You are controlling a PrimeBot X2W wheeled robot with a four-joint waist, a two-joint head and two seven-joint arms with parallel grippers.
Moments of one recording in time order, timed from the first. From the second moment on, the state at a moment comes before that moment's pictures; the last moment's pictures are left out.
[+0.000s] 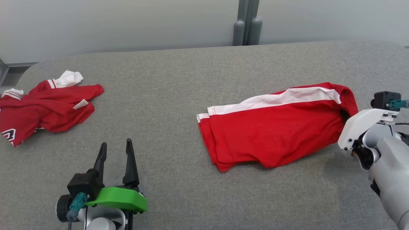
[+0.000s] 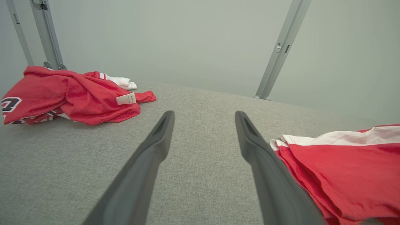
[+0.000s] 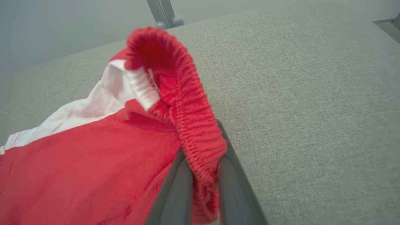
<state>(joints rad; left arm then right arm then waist) -0.10 0.05 -0.15 0.25 -0.33 0.04 -0.26 -0.74 -0.31 0.30 1.13 0.64 0.13 -0.02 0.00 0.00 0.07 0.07</state>
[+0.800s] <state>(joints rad) -0.10 0.05 -0.17 0.25 -0.33 0.04 -0.26 -0.59 -0.28 0.27 0.67 0.72 0.13 0.21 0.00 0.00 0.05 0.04</state>
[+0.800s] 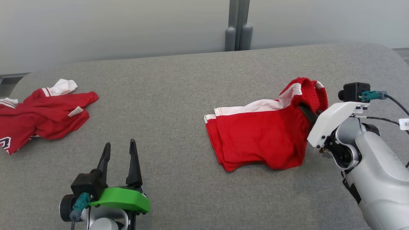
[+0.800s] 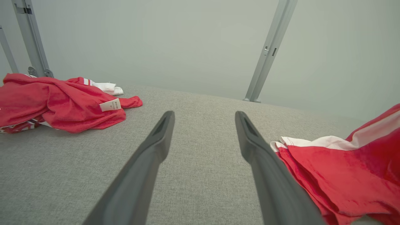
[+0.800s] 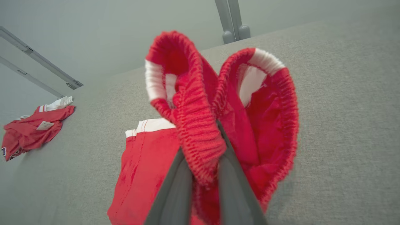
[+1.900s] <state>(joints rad) -0.13 0.05 -0.29 0.27 -0.41 0.05 -0.26 -0.60 -0.05 0.27 0.89 0.56 0.13 0.27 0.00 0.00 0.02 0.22</state>
